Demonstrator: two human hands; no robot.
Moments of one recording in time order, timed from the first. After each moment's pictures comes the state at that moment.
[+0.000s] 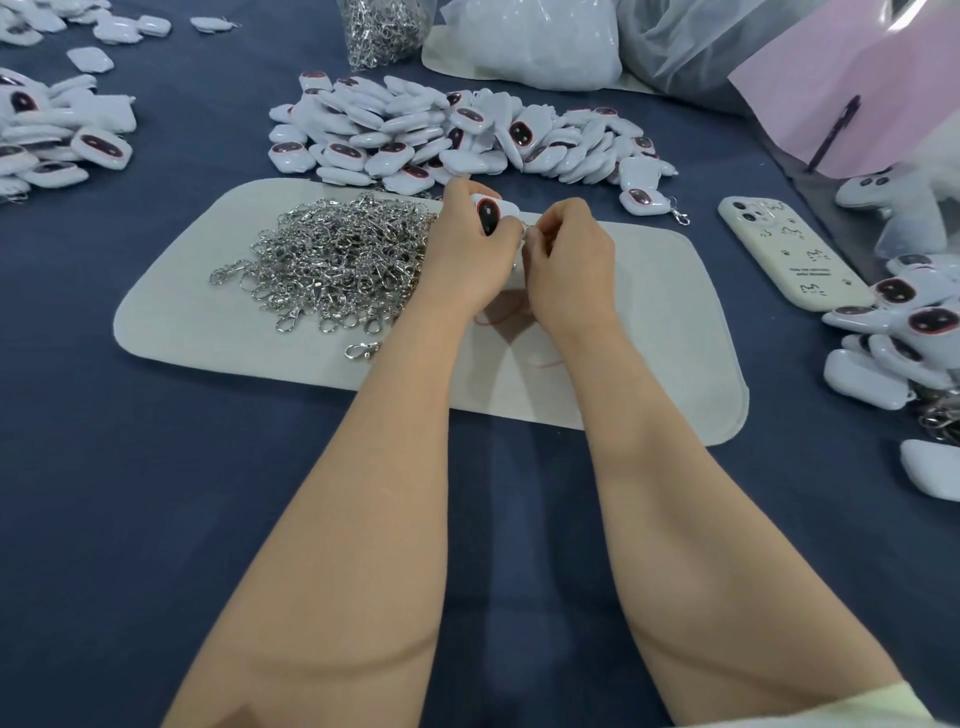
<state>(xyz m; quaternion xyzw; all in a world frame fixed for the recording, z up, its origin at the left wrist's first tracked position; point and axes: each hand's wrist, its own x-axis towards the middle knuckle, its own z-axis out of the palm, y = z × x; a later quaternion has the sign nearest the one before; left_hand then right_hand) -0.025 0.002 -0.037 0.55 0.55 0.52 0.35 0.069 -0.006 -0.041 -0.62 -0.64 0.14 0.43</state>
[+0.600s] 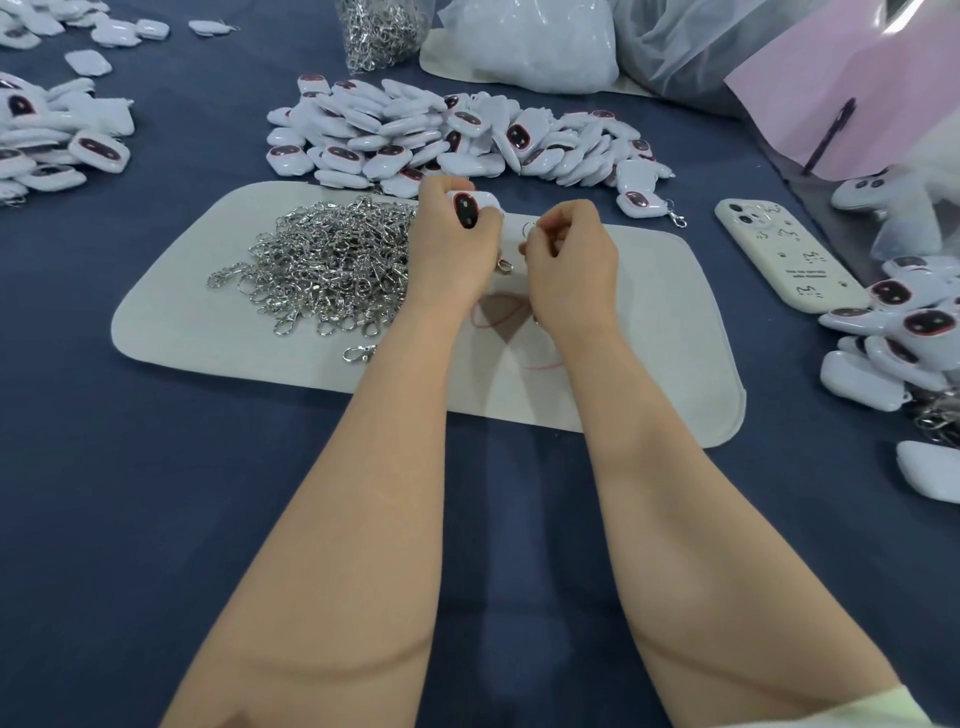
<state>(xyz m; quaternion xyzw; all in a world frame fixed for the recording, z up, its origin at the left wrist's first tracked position) -0.027 0.002 -0.035 0.48 0.55 0.58 0.36 0.069 -0.008 -0.040 -0.61 -0.60 0.20 0.48</state>
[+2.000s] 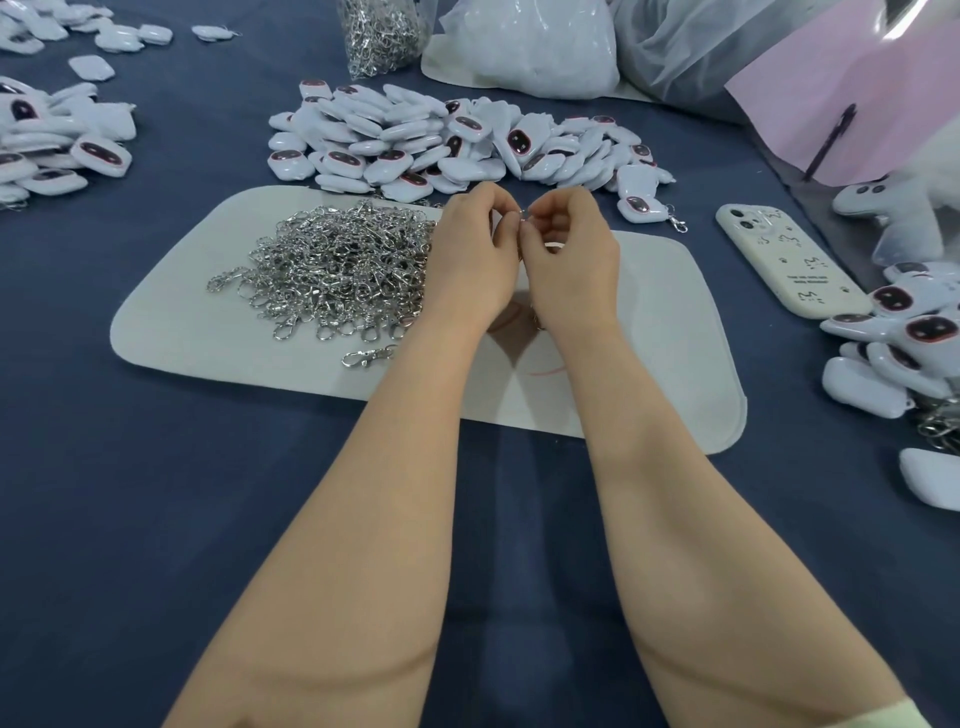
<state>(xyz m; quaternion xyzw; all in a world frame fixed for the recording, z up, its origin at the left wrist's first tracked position) -0.019 0.002 -0.036 0.62 0.59 0.48 0.19 0.069 -0.005 -0.039 -0.55 -0.60 0.22 0.54</state>
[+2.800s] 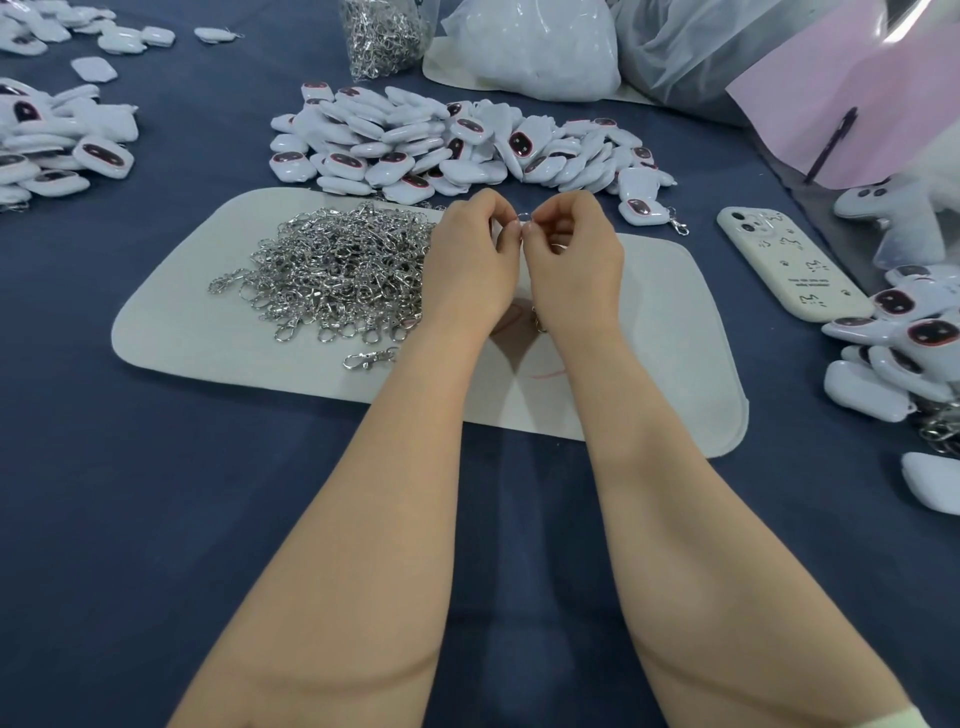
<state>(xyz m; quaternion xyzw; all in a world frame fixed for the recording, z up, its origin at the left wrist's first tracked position) -0.020 0.001 -0.038 0.62 0.60 0.47 0.17 0.068 -0.006 -0.038 -0.56 -0.58 0.21 0.55</state>
